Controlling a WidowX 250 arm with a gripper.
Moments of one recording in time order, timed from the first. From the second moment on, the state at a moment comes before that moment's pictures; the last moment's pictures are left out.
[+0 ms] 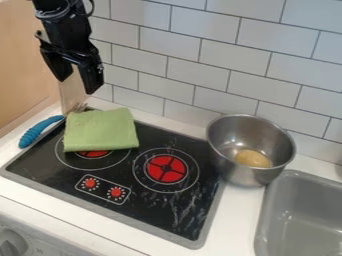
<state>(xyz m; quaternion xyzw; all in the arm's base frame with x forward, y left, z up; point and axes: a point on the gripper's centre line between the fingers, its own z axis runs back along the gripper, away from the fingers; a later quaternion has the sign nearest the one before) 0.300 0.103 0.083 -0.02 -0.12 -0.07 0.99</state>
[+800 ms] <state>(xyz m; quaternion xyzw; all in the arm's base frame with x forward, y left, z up) 0.304 0.104 0.024 -0.04 -0.05 -0.04 1.00</state>
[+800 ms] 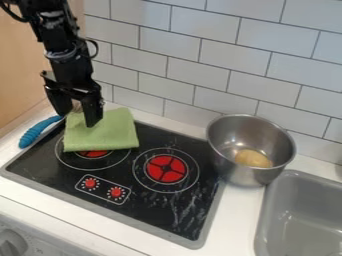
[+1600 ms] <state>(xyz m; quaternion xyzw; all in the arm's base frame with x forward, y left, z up) 0.309 0.090 0.012 -0.01 -0.04 -0.06 1.00</state>
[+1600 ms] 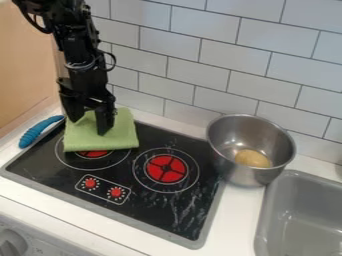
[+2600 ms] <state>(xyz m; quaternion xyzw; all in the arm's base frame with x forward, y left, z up) 0.295 0.079 0.001 -0.02 -0.03 -0.06 1.00</state>
